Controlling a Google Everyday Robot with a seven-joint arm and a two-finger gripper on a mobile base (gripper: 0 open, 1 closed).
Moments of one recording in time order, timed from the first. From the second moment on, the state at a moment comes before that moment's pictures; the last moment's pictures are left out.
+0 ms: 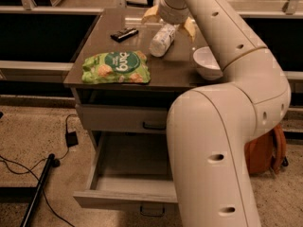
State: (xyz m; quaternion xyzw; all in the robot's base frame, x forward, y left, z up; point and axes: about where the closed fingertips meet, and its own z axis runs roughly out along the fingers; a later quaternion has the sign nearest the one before) arm 0.808 -0.073 0.887 -0.96 0.18 -0.20 0.11
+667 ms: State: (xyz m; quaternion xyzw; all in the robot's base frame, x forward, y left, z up) arm 0.820 -0.078 0.856 -0.97 0.15 -0.18 0.07
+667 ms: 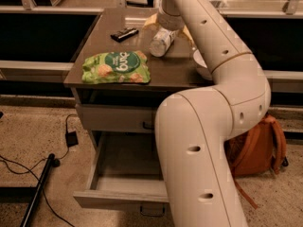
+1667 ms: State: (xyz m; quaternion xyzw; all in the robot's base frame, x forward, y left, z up) arm 0.827 -0.051 0.842 -0.97 0.13 -0.17 0.08
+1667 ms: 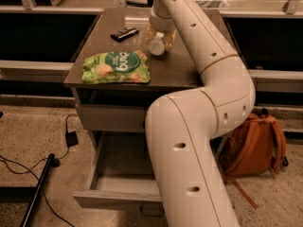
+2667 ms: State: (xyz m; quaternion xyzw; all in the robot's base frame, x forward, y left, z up) arm 0.764 -0.081 1.047 -0.91 0.03 -0.38 0.18
